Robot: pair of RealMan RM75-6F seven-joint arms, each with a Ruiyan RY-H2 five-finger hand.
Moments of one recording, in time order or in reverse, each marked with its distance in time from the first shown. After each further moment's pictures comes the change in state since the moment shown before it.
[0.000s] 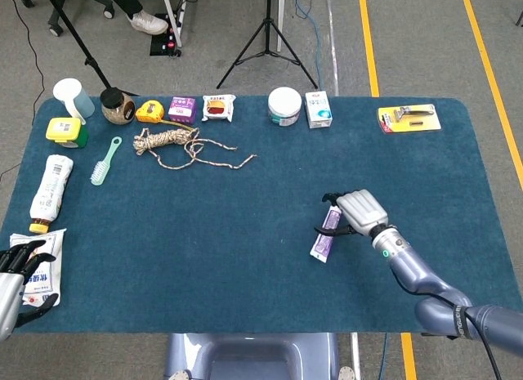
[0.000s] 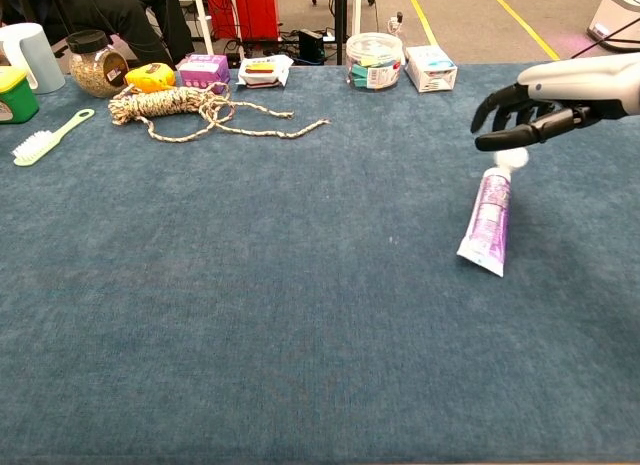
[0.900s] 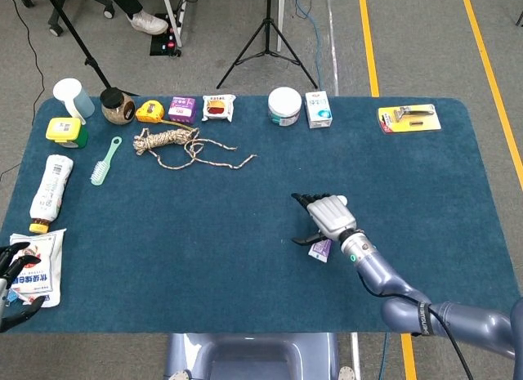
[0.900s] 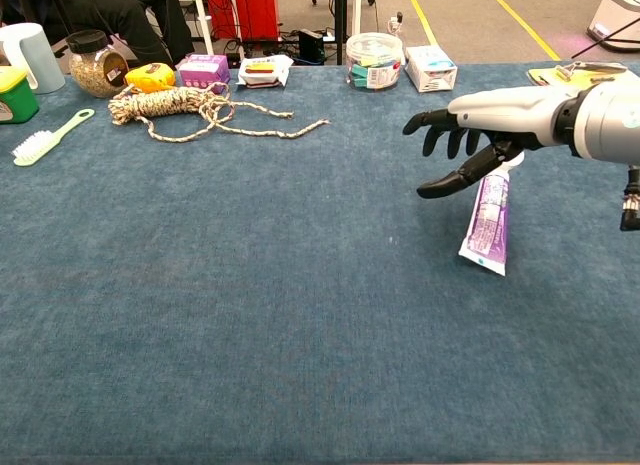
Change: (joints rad) left arm 0.032 0.038 0.009 0.010 0.016 0.043 -0.037; right arm 0.064 -0.144 0.016 -0.009 0.125 0.015 -0.160
